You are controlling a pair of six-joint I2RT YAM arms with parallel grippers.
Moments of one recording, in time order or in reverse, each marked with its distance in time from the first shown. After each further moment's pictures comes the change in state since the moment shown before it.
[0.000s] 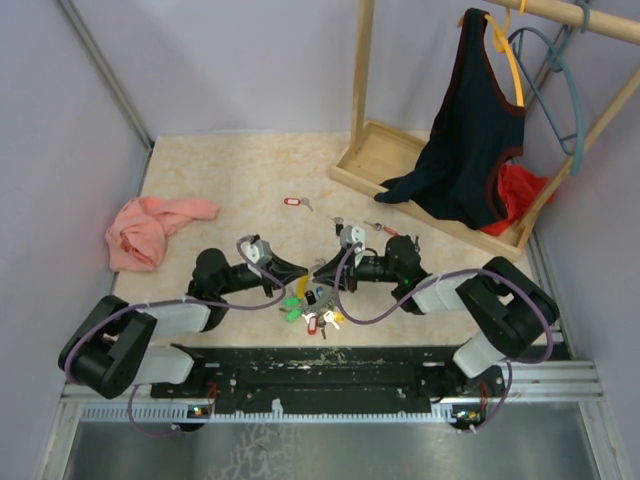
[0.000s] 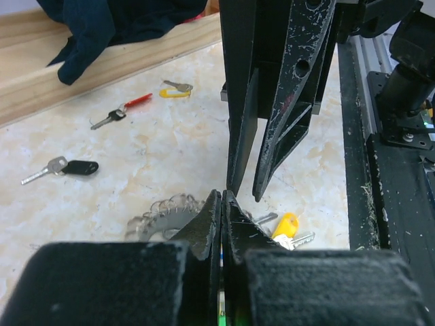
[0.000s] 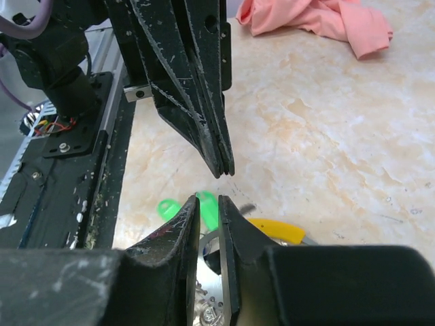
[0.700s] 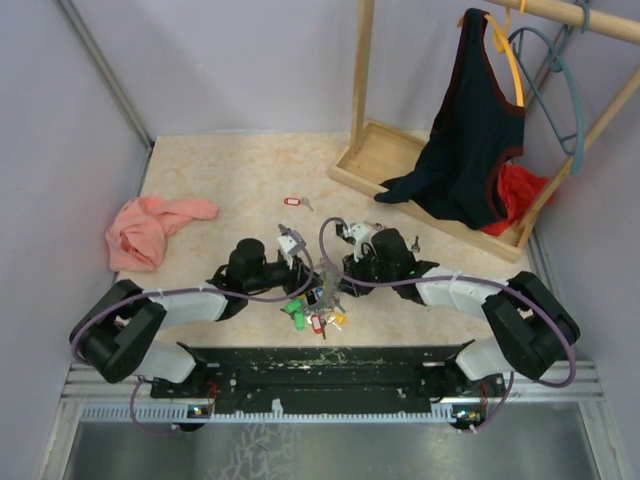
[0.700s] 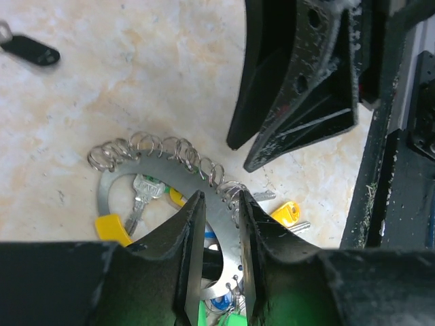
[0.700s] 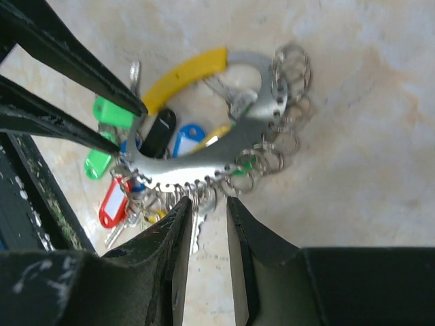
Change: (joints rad) left arm -0.163 0.088 0.158 -0.428 -0.306 -0.092; right arm -0.001 -0.134 0.130 -0.872 0.432 0.064
